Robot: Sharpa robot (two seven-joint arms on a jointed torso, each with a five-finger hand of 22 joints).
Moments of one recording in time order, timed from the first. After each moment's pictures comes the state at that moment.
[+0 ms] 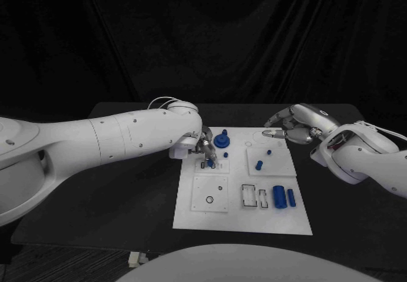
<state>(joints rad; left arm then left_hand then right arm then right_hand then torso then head) 1.31 -0.43 -0.21 1.21 -0.97 0.33 -0.60 1.03 0.07 0.39 -0.02 0.23 1.14 0.05 0.12 0.44 1.46 -0.02 1.57 1.31 1.47 -0.08 1.57 1.31 0.03 1.47 0.04 1.47 1.31 1.26 -0.96 -0.21 1.57 -1.31 -0.52 0.10 1.37 0.09 -0.24 0.28 0.36 0.95 0.09 0.18 0.25 1.46 -0.01 1.58 1.31 1.46 -0.06 1.57 1.31 0.02 1.47 0.05 1.46 1.31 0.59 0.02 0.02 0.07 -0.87</state>
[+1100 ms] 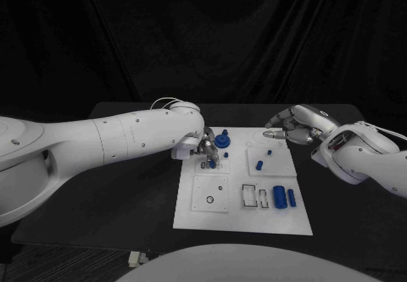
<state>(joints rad) 1.31 -0.41 -0.21 1.20 -0.95 0.34 -0.60 1.02 0.06 0.40 -0.04 0.23 1.15 0.05 0.12 0.45 1.46 -0.03 1.57 1.31 1.46 -0.08 1.57 1.31 0.03 1.47 0.04 1.46 1.31 1.26 -0.96 -0.21 1.56 -1.31 -0.51 0.09 1.38 0.08 -0.24 0.28 0.36 0.95 0.09 0.18 0.25 1.46 0.00 1.58 1.31 1.46 -0.06 1.57 1.31 0.02 1.47 0.05 1.46 1.31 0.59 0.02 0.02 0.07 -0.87</state>
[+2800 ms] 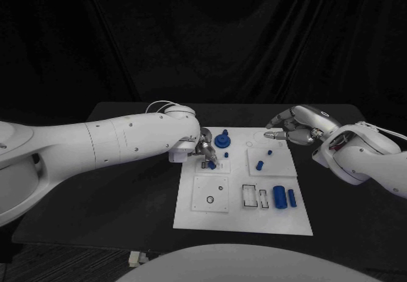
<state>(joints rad) 1.30 -0.47 -0.21 1.27 -0.98 0.26 -0.59 1.04 0.06 0.40 -0.04 0.23 1.14 0.05 0.13 0.46 1.47 -0.03 1.57 1.31 1.47 -0.08 1.57 1.31 0.03 1.47 0.03 1.45 1.31 1.26 -0.97 -0.21 1.57 -1.32 -0.50 0.08 1.39 0.09 -0.24 0.28 0.37 0.95 0.09 0.18 0.25 1.46 0.00 1.58 1.31 1.46 -0.06 1.57 1.31 0.02 1.47 0.05 1.45 1.31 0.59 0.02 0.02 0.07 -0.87</state>
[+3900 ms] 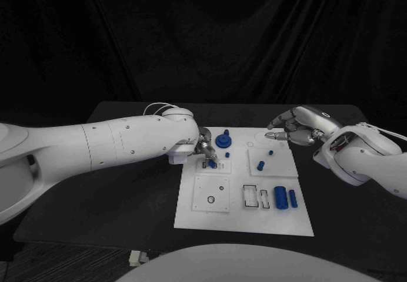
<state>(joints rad) 1.30 -0.50 -0.21 1.30 -0.98 0.19 -0.59 1.04 0.06 0.40 -0.04 0.23 1.14 0.05 0.14 0.46 1.47 -0.03 1.57 1.31 1.47 -0.09 1.56 1.31 0.03 1.47 0.03 1.45 1.31 1.25 -0.96 -0.21 1.56 -1.32 -0.50 0.08 1.40 0.09 -0.24 0.28 0.38 0.95 0.09 0.18 0.25 1.46 0.00 1.57 1.35 1.46 -0.06 1.57 1.31 0.02 1.47 0.05 1.45 1.31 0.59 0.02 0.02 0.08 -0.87</state>
